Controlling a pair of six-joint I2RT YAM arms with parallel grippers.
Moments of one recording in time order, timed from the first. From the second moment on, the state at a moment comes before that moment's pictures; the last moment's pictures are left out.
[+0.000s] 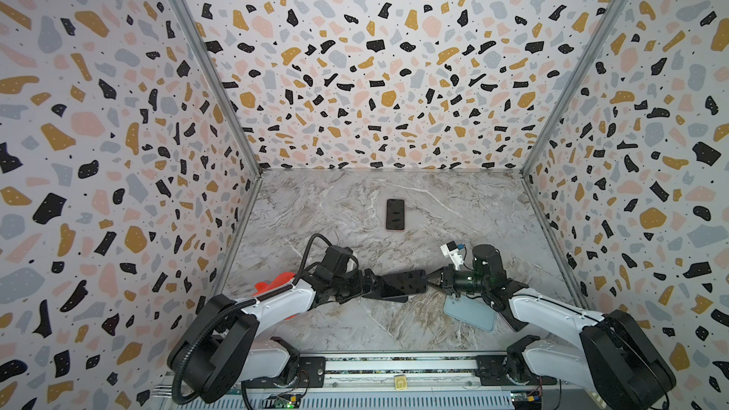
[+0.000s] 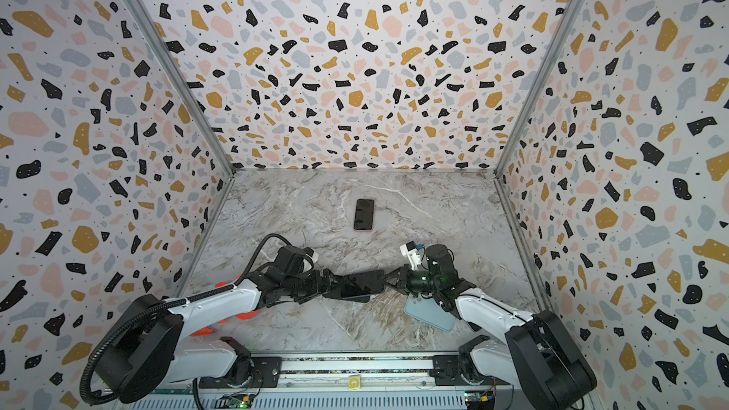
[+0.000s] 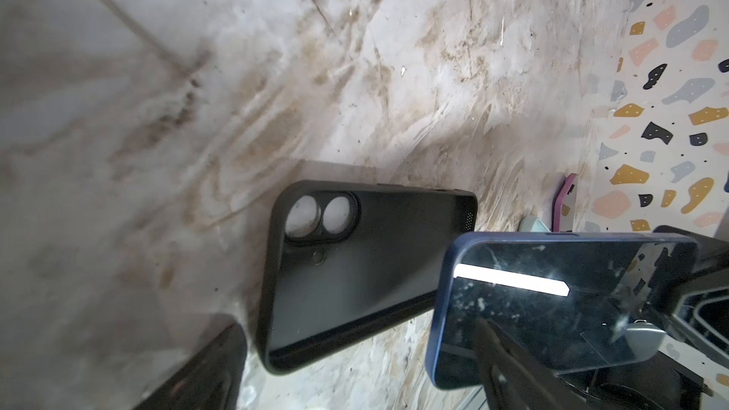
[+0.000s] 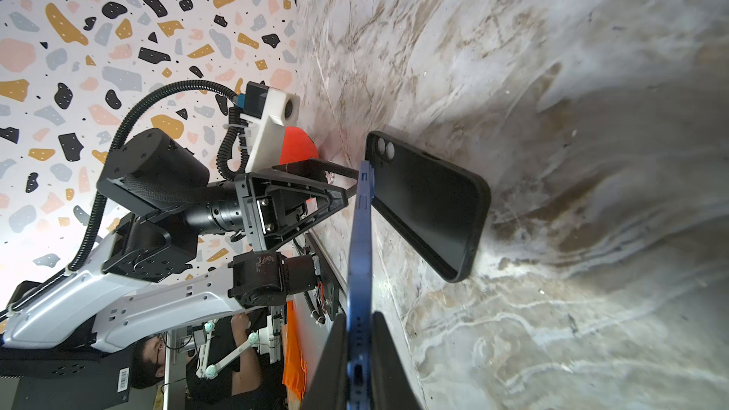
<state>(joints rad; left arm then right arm) -0.55 1.29 0.47 -0.10 0.43 -0.80 0.47 1.20 0.35 0.28 -0.83 0.96</state>
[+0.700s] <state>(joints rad) -0.56 1.27 0.45 -0.07 0.44 -0.81 0.50 1.38 0.41 0.36 -0.86 1.01</state>
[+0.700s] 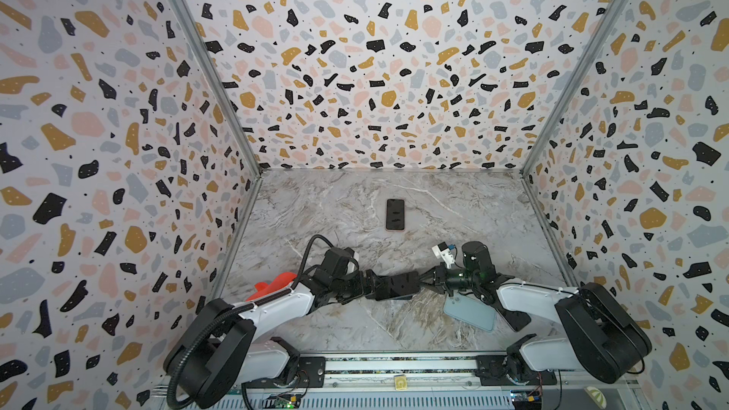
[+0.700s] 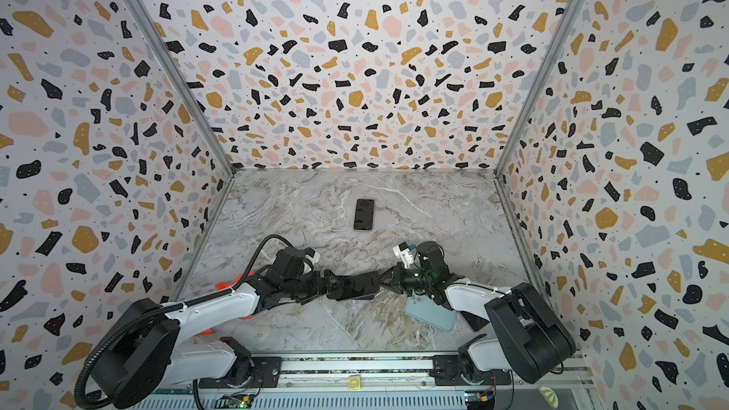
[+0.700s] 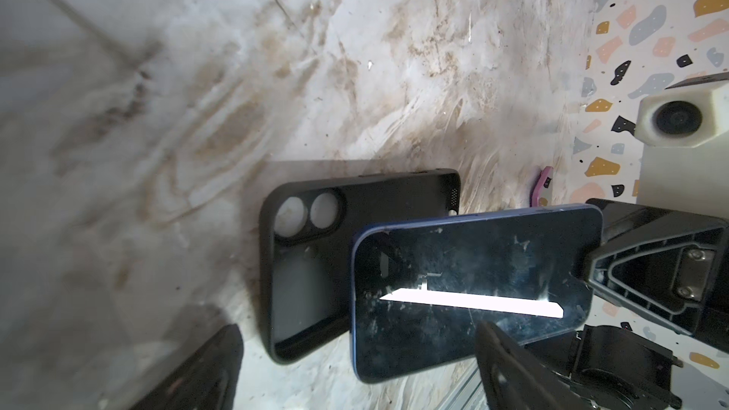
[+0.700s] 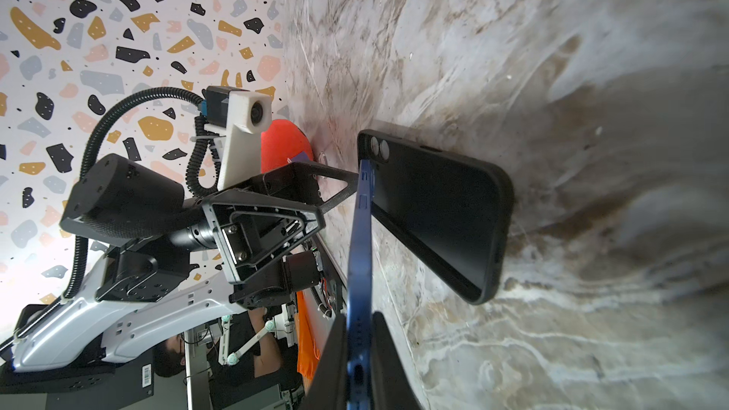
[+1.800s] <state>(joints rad) -0.56 1.34 0.47 -0.02 0.45 -0.80 0.50 1.55 0.48 0.39 -0.86 1.01</state>
